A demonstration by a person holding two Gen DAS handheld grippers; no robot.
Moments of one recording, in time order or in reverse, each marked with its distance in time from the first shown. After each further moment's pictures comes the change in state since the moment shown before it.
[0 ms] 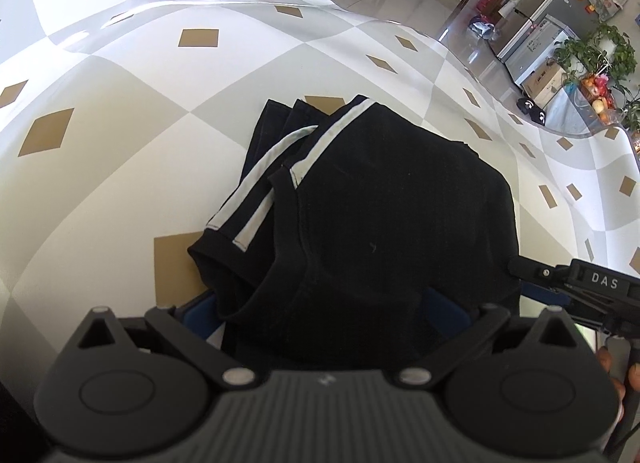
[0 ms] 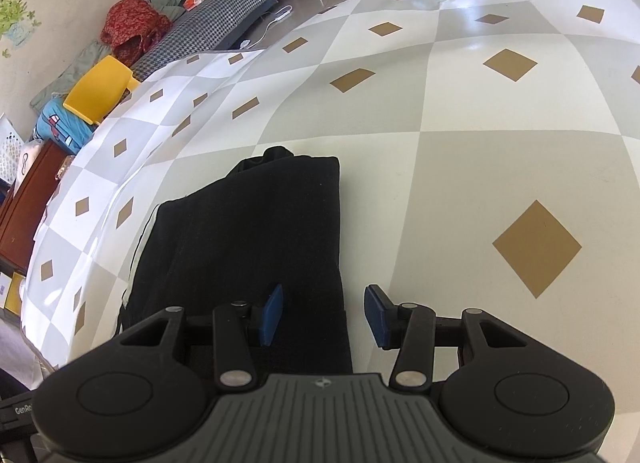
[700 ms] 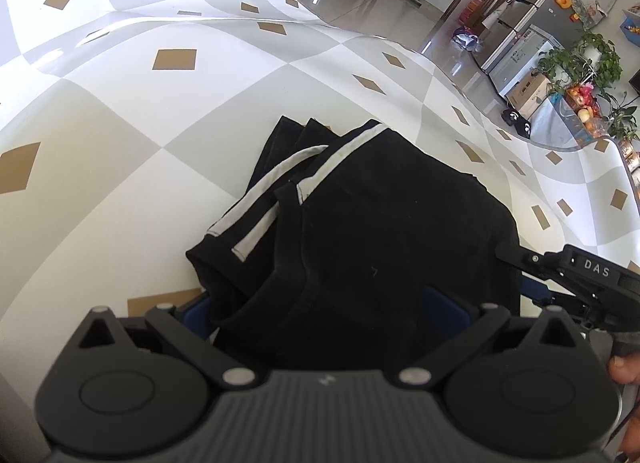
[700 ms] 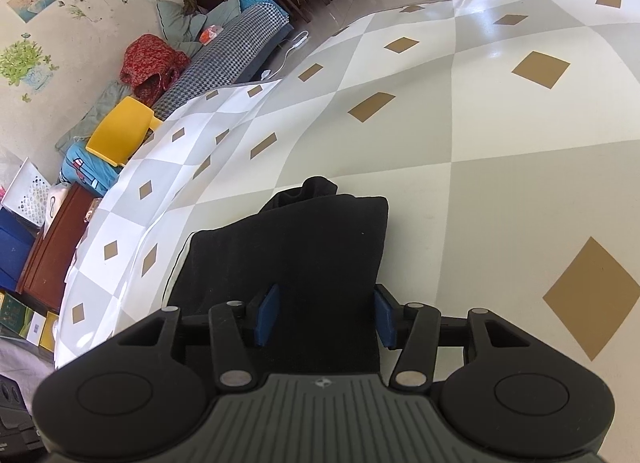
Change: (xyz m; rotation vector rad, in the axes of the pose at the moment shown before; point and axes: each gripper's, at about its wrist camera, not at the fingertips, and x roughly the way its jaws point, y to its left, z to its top) left arm 0.022 0.003 0.024 0.027 -0.050 -0.045; right arm 0.025 -0.007 0.017 0.050 -0.078 0.123
